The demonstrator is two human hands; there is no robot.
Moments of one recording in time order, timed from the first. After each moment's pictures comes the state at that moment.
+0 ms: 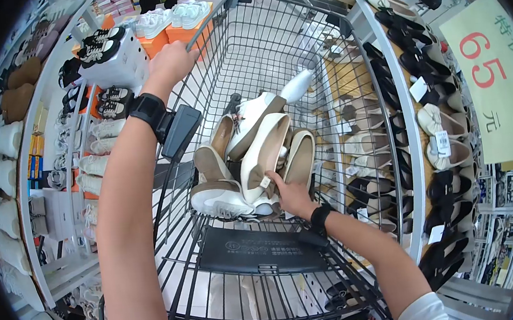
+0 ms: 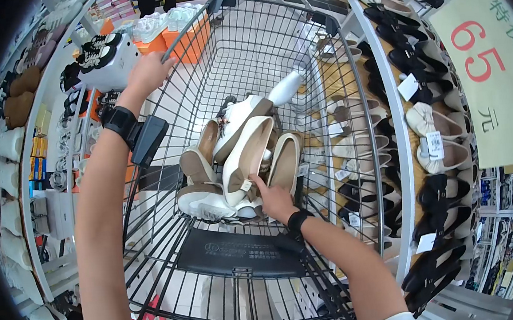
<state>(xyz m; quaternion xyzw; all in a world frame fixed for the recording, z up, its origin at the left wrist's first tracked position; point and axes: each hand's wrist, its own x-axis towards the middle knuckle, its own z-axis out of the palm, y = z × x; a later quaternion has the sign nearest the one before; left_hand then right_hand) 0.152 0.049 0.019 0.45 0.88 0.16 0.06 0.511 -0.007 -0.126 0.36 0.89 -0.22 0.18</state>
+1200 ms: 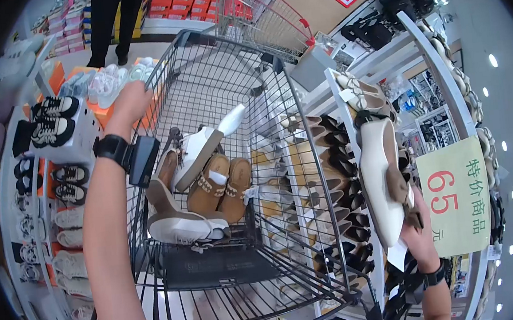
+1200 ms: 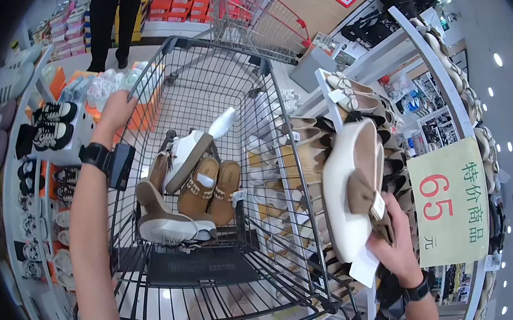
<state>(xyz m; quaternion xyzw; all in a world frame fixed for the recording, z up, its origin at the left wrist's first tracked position) -0.086 0.227 0.002 0.52 0.80 0.28 0.08 0.398 0.137 0.257 0.54 0.77 -0.28 -0.18</state>
